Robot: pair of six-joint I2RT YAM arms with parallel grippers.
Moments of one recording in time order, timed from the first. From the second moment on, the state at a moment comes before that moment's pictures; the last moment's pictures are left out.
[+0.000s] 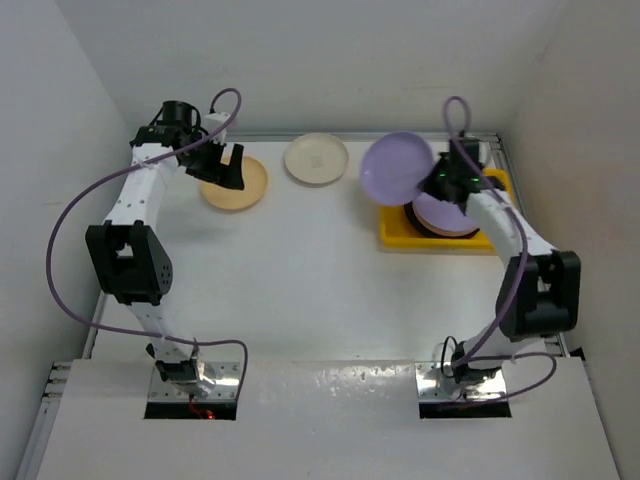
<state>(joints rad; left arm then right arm) 0.00 1.82 1.78 -0.93 0.48 0.33 0.18 1.61 1.18 -0.27 -0.02 0.56</state>
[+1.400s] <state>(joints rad) 0.13 1.90 1.75 -0.91 0.34 0.31 0.33 2.04 1.68 -0.28 0.13 0.76</state>
